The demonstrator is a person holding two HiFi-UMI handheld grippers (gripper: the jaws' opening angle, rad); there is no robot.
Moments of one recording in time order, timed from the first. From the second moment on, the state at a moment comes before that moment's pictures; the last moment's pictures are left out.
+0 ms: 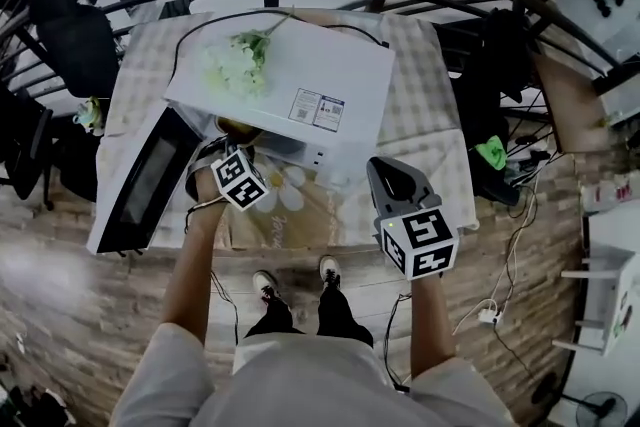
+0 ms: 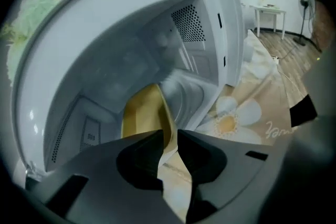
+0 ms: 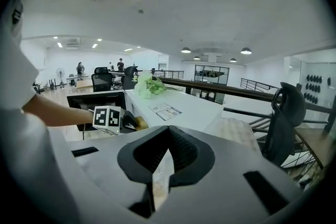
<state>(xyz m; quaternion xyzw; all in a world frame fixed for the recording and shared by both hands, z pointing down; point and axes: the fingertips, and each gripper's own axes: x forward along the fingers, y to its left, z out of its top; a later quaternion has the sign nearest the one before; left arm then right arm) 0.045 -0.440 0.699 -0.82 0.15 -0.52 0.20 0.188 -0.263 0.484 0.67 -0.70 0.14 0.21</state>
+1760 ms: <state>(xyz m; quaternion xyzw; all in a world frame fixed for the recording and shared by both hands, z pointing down) -0.084 -0.309 0.484 -0.87 0.36 -0.32 0.12 0.095 -0.298 0.364 0.54 -0.83 -0.01 0.15</state>
